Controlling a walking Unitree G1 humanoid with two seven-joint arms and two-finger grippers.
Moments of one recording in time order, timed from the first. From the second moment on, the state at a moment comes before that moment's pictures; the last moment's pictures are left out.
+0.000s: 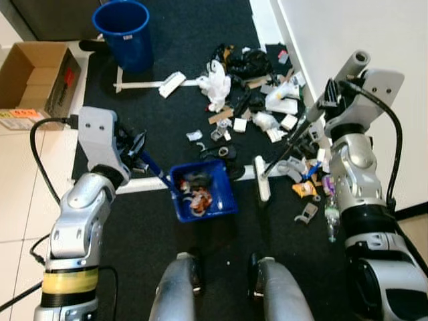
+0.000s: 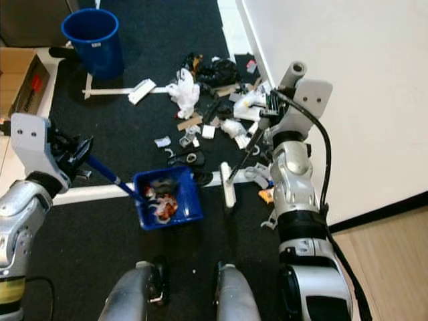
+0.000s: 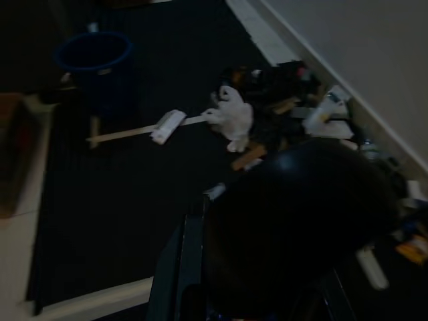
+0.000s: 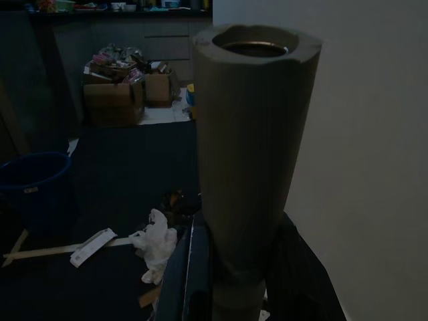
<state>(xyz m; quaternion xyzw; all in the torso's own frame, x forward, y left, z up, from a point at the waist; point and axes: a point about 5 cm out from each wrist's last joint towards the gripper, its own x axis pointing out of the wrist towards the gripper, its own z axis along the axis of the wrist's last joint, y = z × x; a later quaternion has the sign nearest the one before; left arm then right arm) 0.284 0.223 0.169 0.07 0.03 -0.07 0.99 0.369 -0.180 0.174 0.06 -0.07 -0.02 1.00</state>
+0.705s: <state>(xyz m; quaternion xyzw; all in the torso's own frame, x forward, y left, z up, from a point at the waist) 0.287 0.221 0.173 0.06 0.01 -0.04 1.00 0.369 -0.182 0.160 0.05 -0.04 -0.03 1.00</state>
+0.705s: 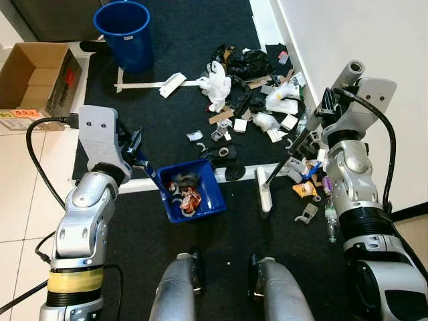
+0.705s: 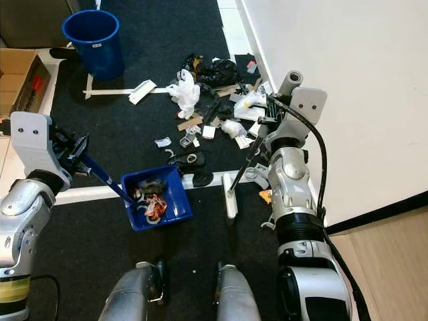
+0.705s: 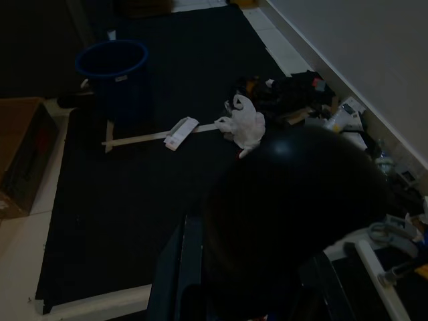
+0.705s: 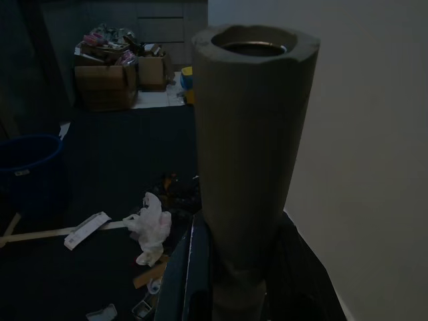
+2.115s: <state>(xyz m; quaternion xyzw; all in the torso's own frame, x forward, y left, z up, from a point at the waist) 0.293 0.223 0.167 0.04 0.02 -0.02 1.00 0.370 -0.183 0.157 0.04 -0.04 -0.04 1.00</state>
